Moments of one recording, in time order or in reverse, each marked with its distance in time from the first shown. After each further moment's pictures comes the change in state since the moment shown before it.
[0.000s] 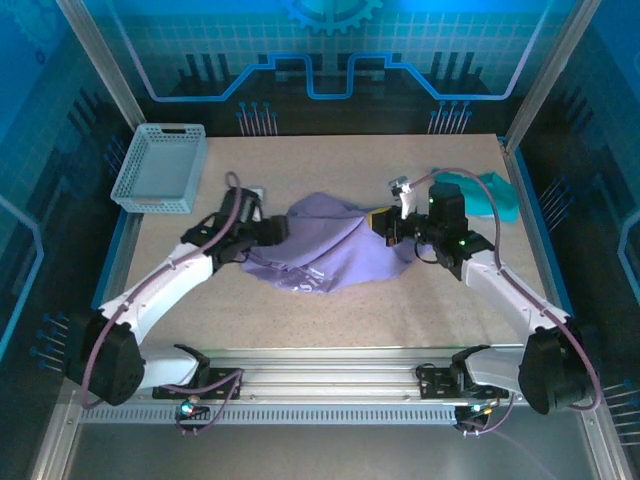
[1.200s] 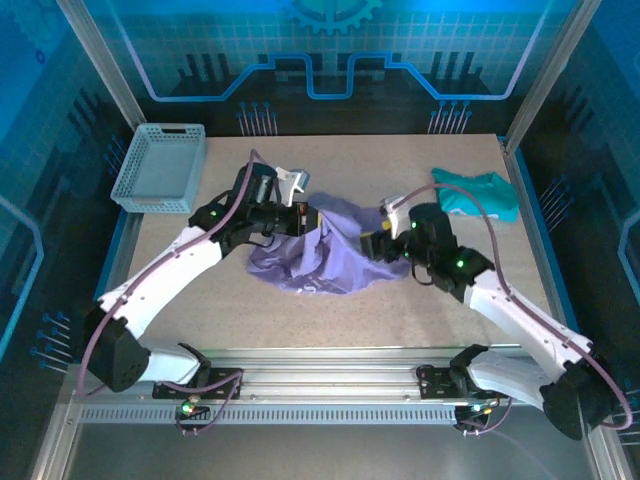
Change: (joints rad) left arm -0.084 0.064 0.284 -0.095 0.476 -0.047; right arm 0.282 -0.184 -0.047 -0.203 0.511 -0.064
